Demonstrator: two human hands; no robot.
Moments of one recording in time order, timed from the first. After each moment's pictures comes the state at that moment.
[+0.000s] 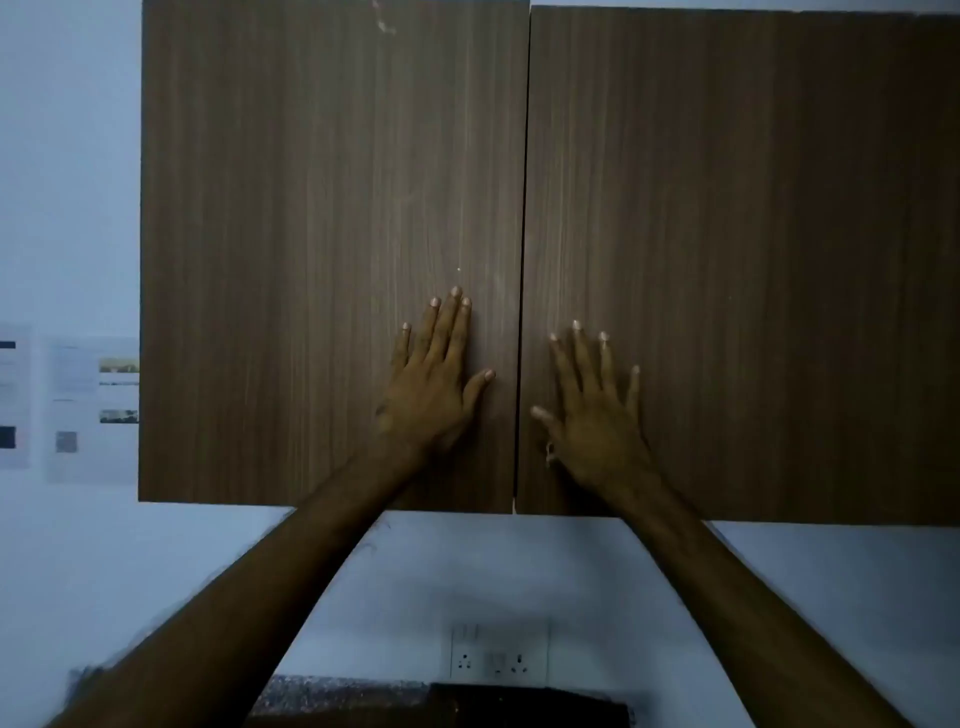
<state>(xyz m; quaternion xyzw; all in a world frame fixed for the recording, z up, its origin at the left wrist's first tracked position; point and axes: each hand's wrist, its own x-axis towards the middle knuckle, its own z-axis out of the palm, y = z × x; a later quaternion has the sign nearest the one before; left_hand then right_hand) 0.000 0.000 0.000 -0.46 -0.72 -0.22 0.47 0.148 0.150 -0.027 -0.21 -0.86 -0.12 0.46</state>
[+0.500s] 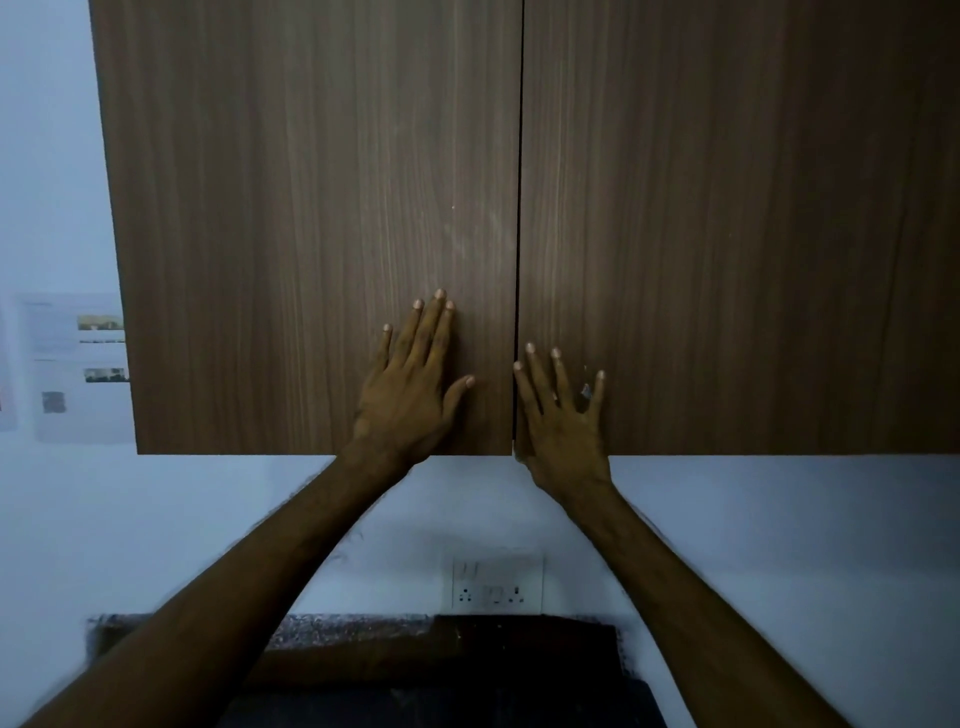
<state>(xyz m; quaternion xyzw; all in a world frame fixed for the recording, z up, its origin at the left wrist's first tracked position) -0.007 -0.023 -0.056 -0.49 -0.73 -0.18 0.45 0.117 0.149 -0.110 -0.26 -0.86 -0.26 0.36</state>
